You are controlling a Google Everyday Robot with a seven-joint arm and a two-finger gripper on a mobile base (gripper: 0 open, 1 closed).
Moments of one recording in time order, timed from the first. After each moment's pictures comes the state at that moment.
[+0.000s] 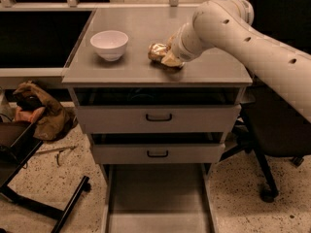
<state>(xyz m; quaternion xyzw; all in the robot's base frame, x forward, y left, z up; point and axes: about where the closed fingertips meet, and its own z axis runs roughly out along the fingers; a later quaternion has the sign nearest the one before) 0.743 -0.057 0.863 -0.60 0.69 -0.07 0.40</state>
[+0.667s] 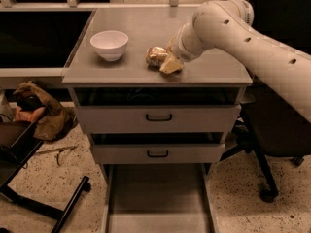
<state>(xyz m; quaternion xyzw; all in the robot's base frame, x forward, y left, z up) 0.743 -0.057 0.863 -0.60 0.69 -0.07 0.40</state>
